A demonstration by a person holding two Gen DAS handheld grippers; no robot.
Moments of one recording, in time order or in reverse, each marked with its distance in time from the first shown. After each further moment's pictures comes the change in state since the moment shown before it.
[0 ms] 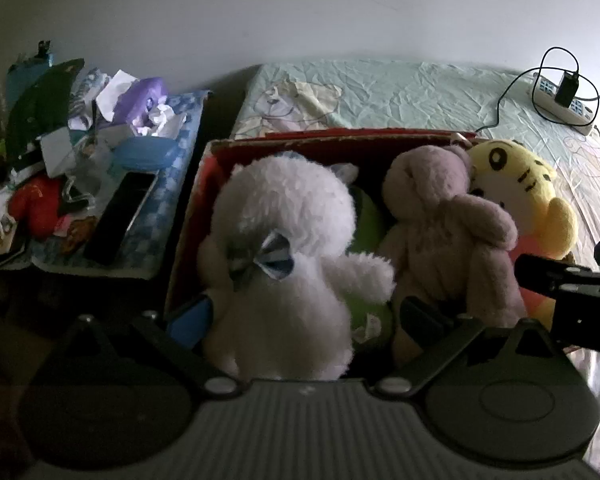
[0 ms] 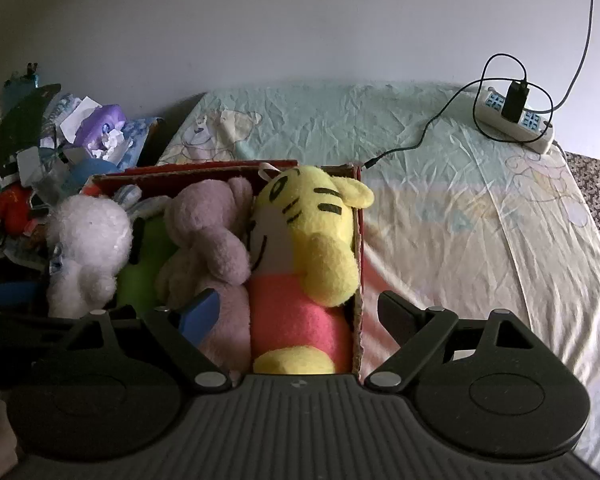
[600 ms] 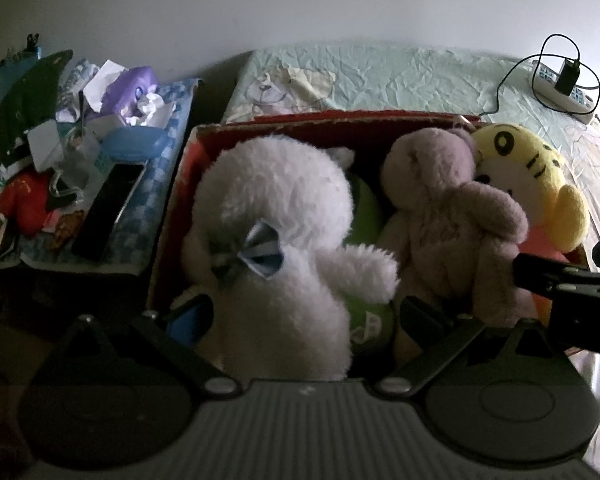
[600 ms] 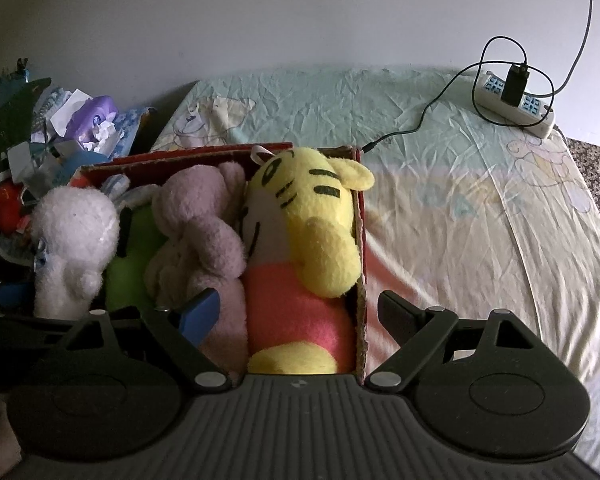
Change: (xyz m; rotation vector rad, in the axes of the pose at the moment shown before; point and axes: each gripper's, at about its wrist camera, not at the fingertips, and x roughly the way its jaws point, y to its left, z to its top) left arm 0.016 -0.002 -0.001 0.009 0.036 -0.014; right arm 0.013 -0.001 -0.003 0.019 0.037 -0.010
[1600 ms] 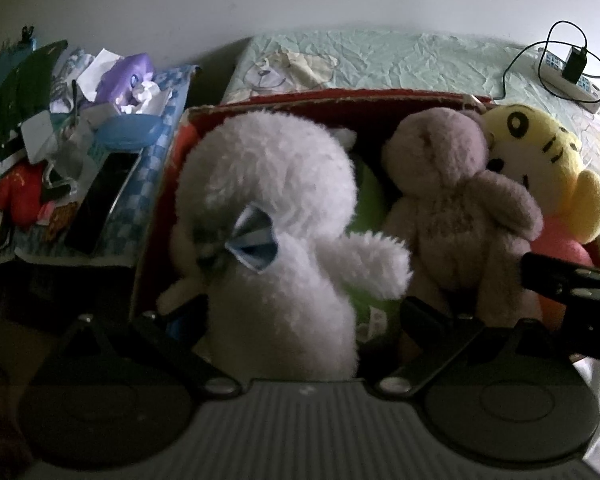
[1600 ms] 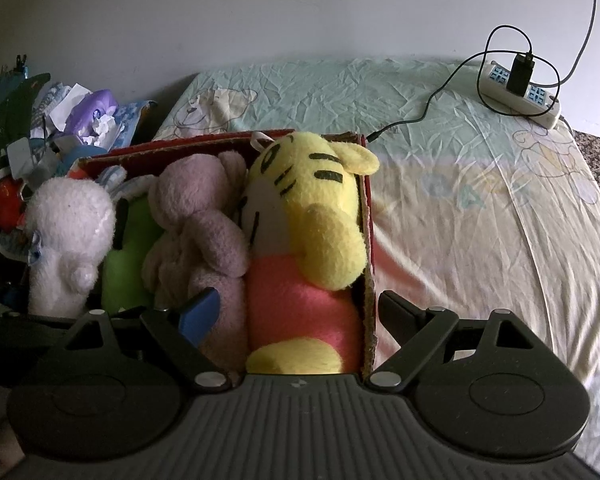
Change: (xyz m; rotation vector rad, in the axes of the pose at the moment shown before) left arm 0.018 0.003 -0.003 0.008 0.030 0.005; right arm 0.009 0.001 -0.005 0.005 0.016 0.010
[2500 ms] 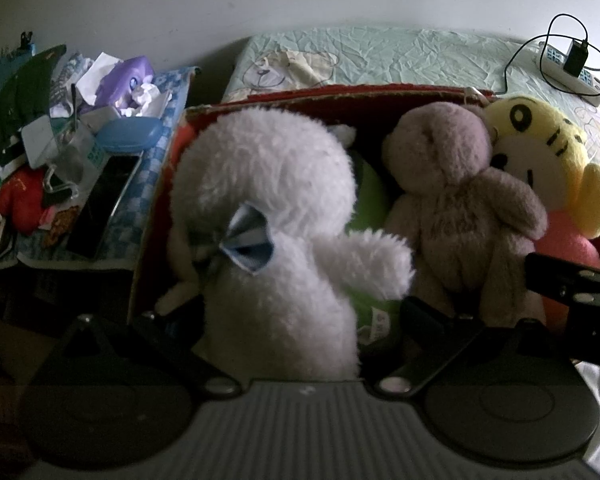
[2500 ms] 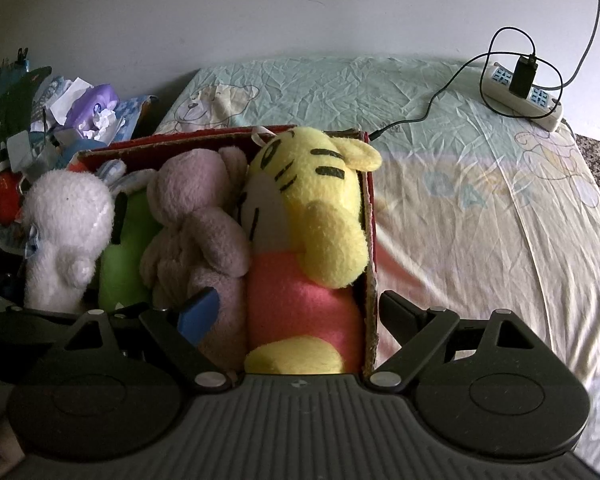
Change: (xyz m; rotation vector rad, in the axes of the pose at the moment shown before) left arm 0.004 -0.002 0.000 0.016 0.001 0.013; right arm 0.003 -0.001 0.000 -0.017 0.006 0.000
